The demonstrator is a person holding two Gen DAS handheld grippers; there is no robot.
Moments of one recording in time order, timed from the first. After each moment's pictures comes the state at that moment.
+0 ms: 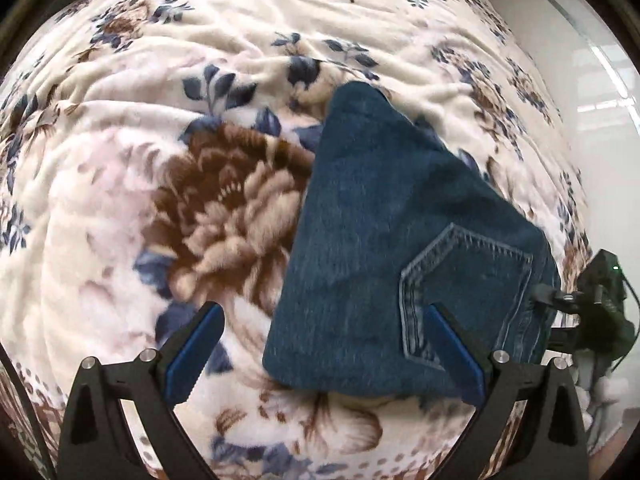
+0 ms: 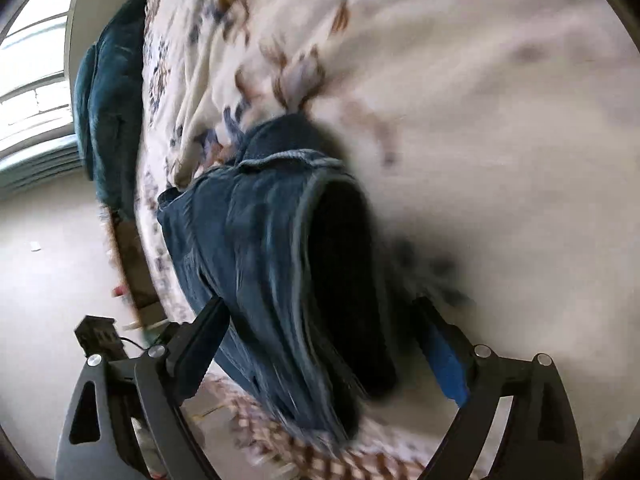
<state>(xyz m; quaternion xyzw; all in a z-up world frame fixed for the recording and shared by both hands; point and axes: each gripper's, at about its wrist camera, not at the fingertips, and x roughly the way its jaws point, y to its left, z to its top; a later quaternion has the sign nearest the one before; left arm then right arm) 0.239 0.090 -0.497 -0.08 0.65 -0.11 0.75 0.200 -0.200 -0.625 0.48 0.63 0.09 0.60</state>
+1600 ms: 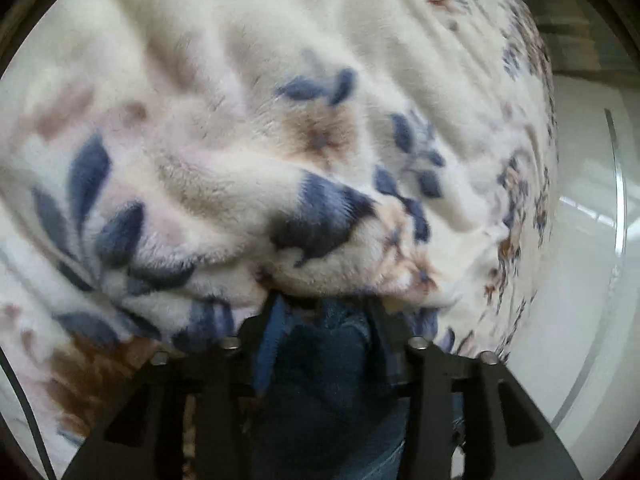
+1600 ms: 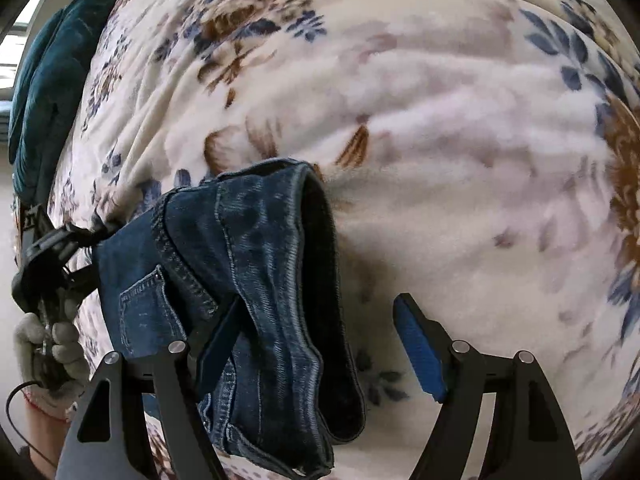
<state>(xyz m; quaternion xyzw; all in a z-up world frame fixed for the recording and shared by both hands) 0.408 0.110 -0.566 -0.28 0.71 -0.11 0.64 0.269 -0.204 -0.595 0.29 0.68 -0.04 0.67</state>
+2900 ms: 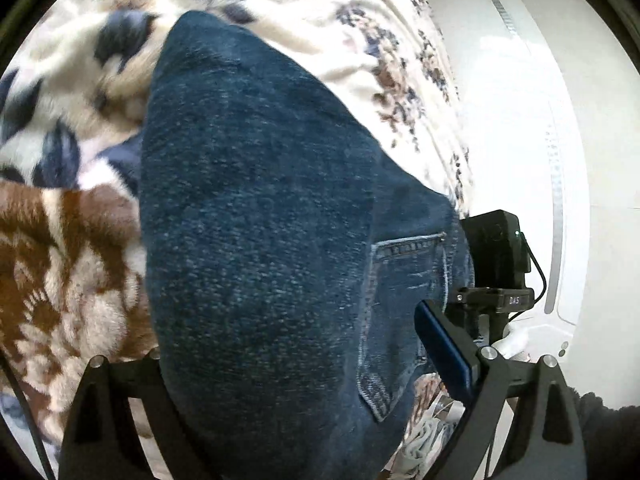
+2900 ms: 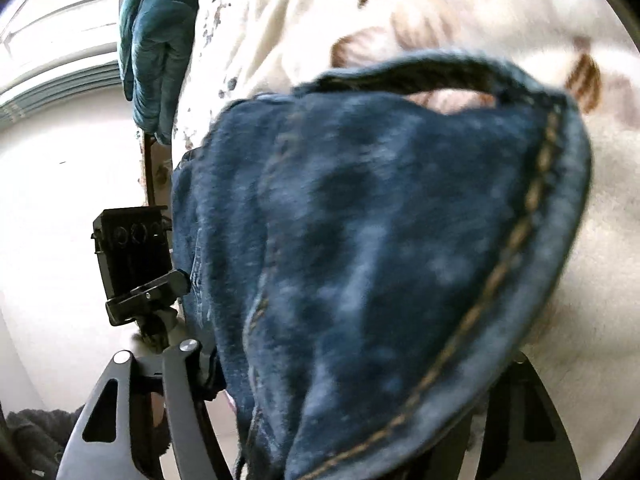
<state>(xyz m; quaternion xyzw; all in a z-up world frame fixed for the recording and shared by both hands) 0.314 0.055 -0.540 -0.22 0.69 -0.34 0.60 0.272 -0.204 -0.645 0.41 0.65 0.24 0.59</state>
